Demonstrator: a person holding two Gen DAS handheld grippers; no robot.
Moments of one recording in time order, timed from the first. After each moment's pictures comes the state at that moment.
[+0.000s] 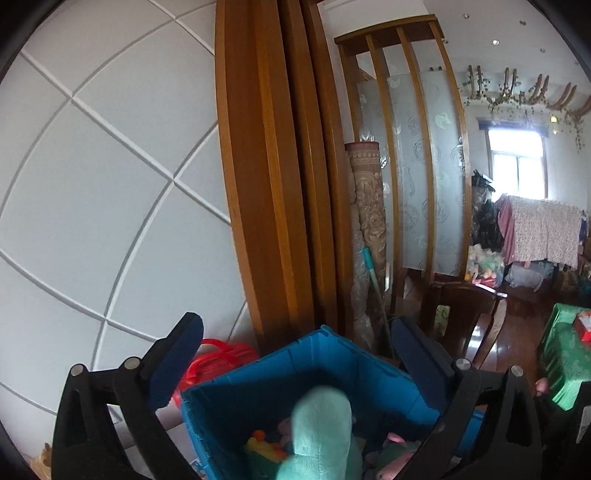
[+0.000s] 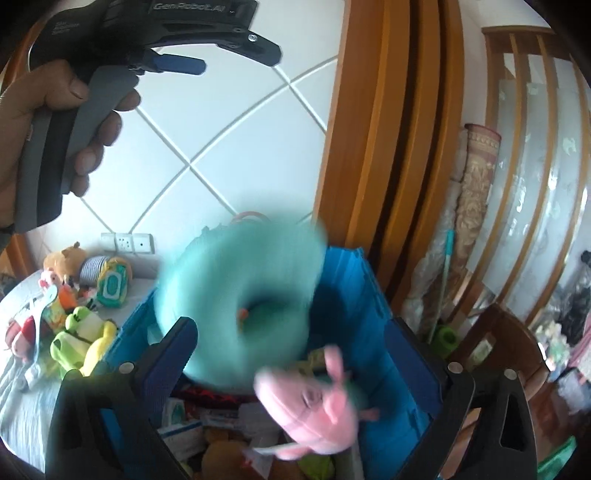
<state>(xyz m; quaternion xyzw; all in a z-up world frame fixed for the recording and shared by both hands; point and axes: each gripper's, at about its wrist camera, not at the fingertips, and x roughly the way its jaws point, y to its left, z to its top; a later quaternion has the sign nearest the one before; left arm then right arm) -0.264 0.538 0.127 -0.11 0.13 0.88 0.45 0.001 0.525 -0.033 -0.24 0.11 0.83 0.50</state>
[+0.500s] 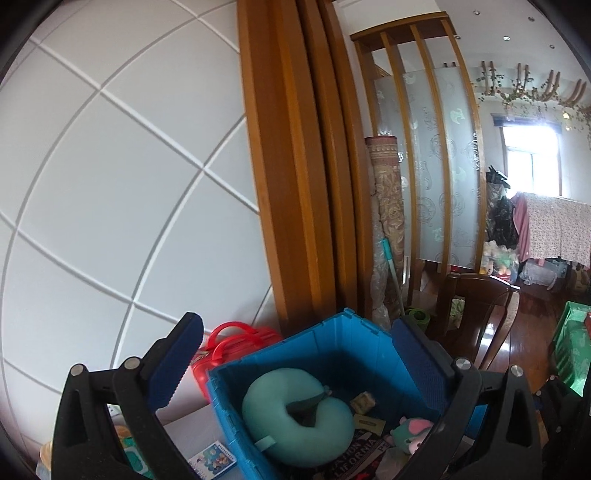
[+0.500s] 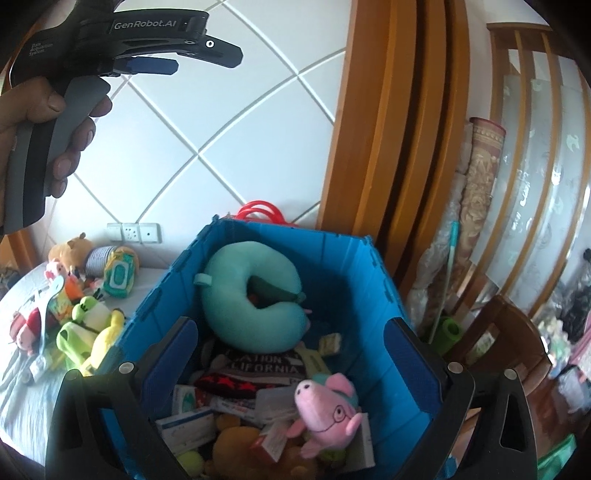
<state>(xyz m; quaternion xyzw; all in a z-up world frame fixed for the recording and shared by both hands) -0.262 0.473 0.113 -0.12 0.12 0.89 0.42 -0.016 0.504 -0.037 -0.25 0.11 0.83 0.49</state>
